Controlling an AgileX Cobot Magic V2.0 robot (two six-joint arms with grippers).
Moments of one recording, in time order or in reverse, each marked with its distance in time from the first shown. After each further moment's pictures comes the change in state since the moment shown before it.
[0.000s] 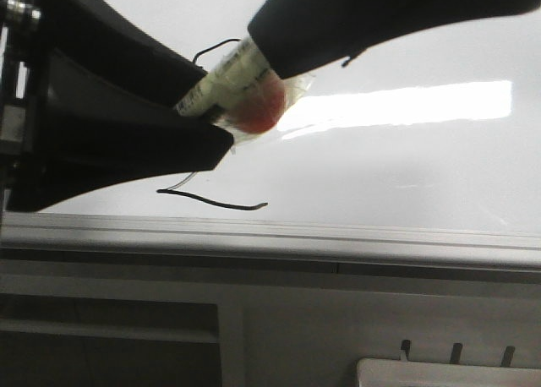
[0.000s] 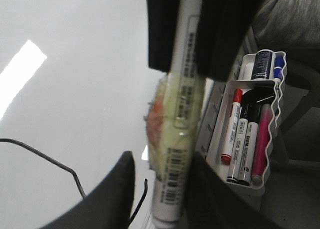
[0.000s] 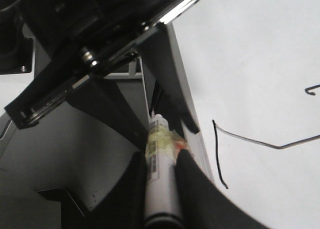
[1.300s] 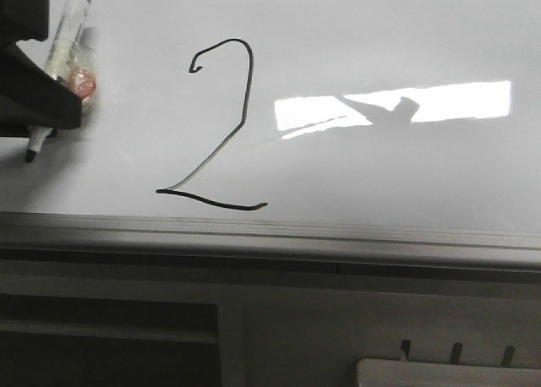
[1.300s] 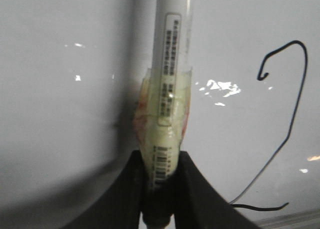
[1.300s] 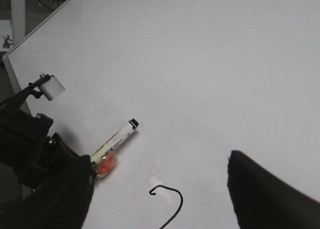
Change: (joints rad) left arm 0.309 0.002 -0.049 -1.072 0.261 -0.013; right arm 0.003 -0.148 0.000 0.140 -0.464 -0.002
